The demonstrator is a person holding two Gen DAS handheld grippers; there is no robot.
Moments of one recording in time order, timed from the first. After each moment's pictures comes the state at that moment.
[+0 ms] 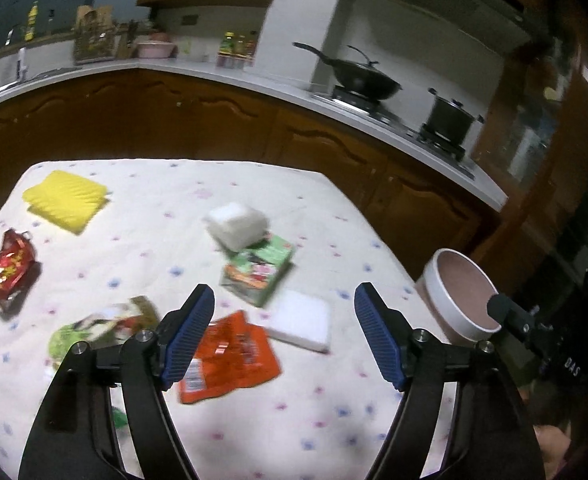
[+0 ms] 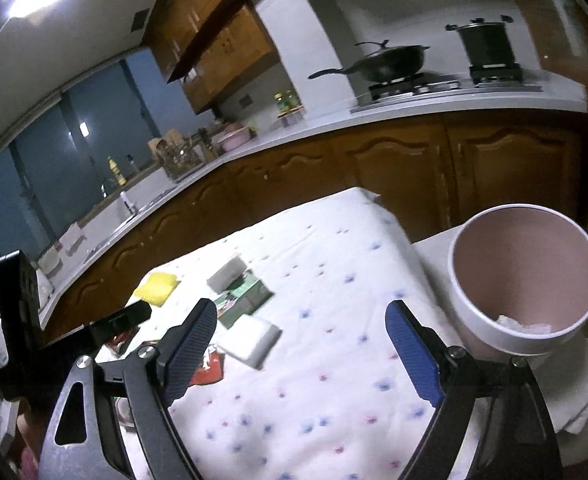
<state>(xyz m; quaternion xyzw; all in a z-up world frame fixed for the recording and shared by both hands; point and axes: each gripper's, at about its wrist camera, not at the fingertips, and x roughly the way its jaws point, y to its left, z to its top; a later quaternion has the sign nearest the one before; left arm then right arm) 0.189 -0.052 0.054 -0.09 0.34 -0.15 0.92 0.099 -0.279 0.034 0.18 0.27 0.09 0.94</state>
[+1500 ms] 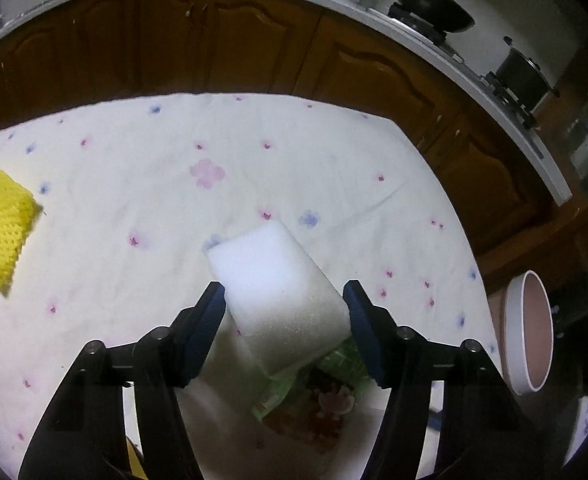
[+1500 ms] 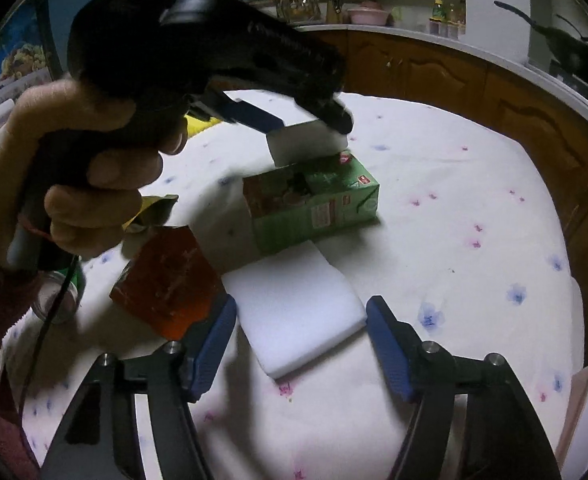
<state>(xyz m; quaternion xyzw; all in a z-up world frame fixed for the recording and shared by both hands) 0.384 -0.073 -0.010 -0.07 0.50 -0.13 0.85 0.214 -0.167 -0.051 -0.07 0.41 0.28 0.86</state>
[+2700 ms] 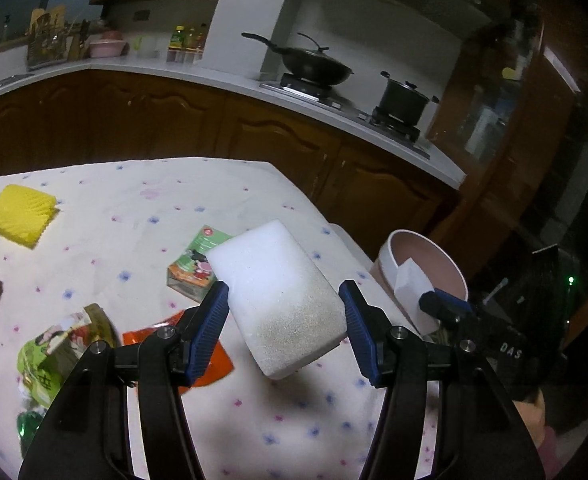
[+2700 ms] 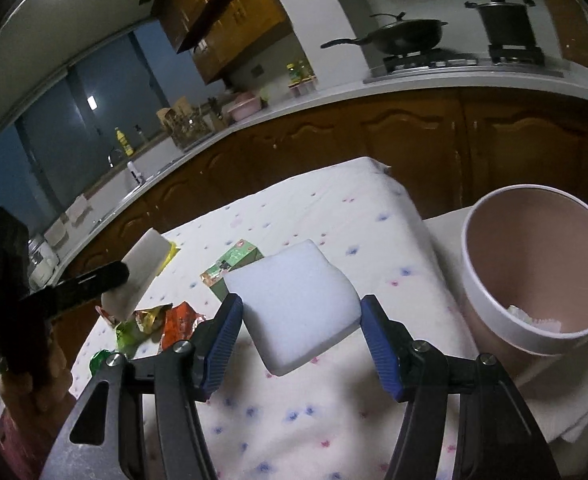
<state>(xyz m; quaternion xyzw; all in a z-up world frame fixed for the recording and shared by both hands) 0.187 -0.081 0.063 -0.07 0.34 -0.25 0.90 0.112 -0.301 0.011 0.17 0.31 0.12 0.93</state>
